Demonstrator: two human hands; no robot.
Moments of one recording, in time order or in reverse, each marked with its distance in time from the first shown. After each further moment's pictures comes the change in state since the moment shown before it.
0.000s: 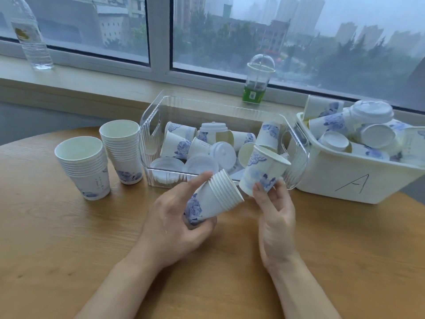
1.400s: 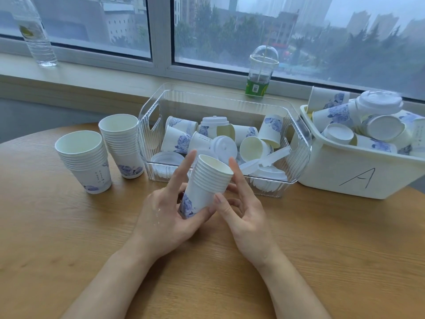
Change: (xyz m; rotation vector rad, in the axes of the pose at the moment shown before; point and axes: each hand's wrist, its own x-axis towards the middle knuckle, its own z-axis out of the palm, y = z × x) left_hand -0.001 -0.004 -0.002 -0.140 0.006 -0.012; right_hand -0.009 0.019 0.006 -0.527 -0.399 -0.057
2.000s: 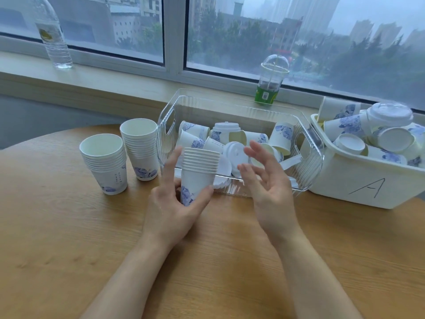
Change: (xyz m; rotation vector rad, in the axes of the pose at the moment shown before) left_hand 0.008 -0.005 -0.010 -0.063 0.239 -0.203; right_hand 0.033 -0.045 -0.004 0.062 0.194 -0.025
